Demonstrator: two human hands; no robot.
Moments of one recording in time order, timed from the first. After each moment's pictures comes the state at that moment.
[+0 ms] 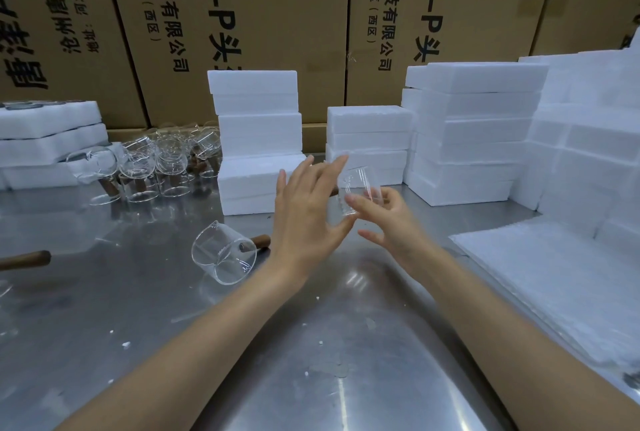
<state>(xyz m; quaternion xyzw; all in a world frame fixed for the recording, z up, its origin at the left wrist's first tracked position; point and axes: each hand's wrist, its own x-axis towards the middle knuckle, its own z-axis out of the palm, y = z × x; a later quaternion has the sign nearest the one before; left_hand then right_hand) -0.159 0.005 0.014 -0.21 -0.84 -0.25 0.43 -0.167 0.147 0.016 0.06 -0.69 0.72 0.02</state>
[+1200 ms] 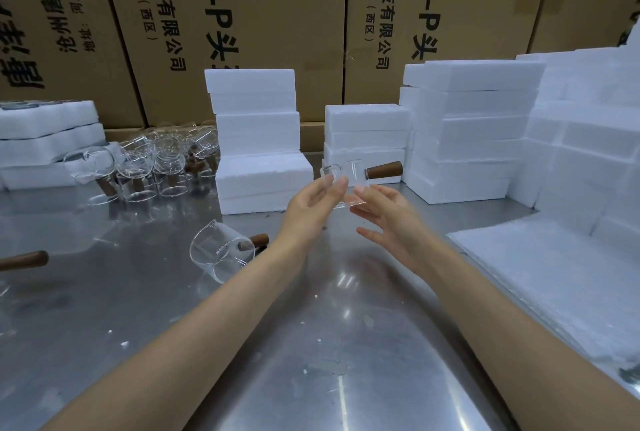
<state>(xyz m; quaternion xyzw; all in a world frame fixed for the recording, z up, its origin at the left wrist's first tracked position) -0.167 0.010 0.019 -0.12 -0.71 -0.69 0.08 -0.173 0.155 0.015 0.05 -0.64 0.77 -0.03</state>
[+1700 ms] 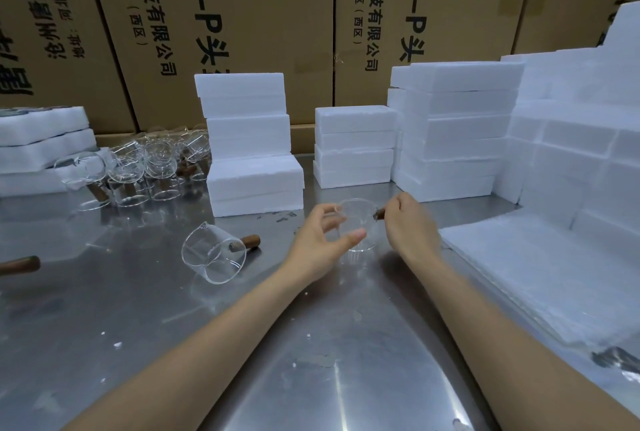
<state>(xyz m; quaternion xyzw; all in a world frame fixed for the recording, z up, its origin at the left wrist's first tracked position) -0.165 0.027 -0.017 -0.13 -0.80 -0.58 0.08 -0.178 0.175 0.003 -0.10 -0.89 0.40 0.22</state>
